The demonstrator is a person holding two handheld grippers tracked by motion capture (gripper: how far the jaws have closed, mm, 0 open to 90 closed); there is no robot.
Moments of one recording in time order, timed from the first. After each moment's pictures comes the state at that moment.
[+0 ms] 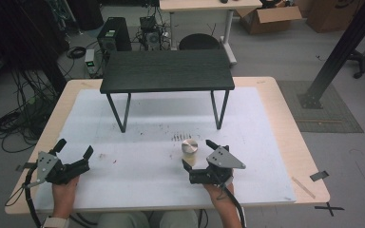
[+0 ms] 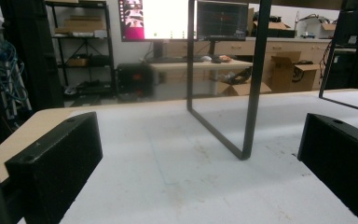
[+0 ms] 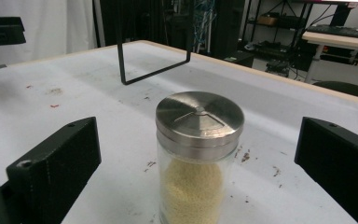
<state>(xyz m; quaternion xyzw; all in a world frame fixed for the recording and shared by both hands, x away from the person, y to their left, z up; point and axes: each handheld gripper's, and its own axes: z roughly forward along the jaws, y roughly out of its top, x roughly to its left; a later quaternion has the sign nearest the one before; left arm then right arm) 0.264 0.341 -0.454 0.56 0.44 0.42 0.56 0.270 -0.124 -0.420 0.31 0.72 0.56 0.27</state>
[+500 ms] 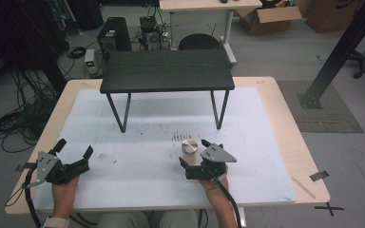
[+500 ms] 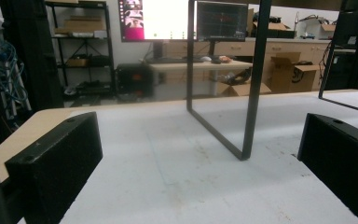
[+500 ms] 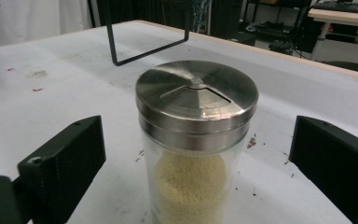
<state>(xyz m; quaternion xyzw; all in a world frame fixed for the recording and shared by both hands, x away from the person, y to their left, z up) 0.264 0.342 -0.454 0.56 0.44 0.42 0.56 0.290 -0.113 -0.436 0.33 0.74 0.53 0.25</state>
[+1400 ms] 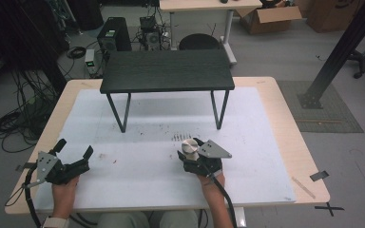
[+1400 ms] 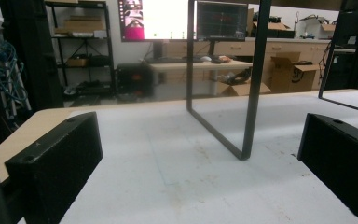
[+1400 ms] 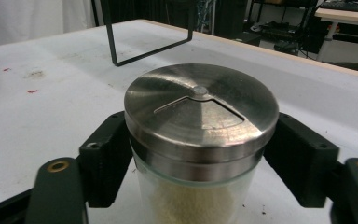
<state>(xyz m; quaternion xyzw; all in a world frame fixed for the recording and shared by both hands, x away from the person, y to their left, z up) 0.264 0.341 -0.454 0.56 0.44 0.42 0.56 0.302 -0.105 -0.440 0.32 0.74 0.54 0.25</state>
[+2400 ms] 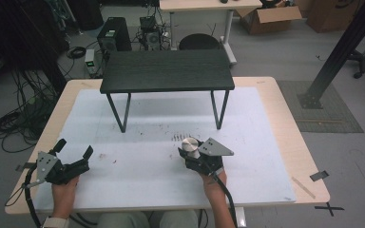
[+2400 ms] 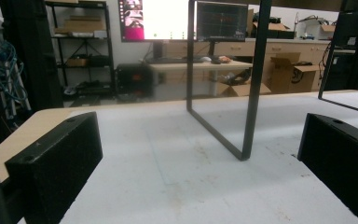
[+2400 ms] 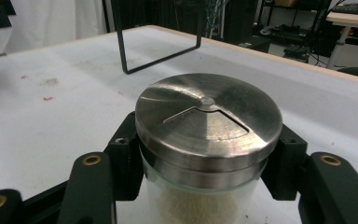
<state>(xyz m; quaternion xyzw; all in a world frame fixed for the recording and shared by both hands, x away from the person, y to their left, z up) 0.264 0.342 -0.454 0.56 0.44 0.42 0.56 0.303 -0.107 -0.430 0.31 0.74 0.55 0.23</state>
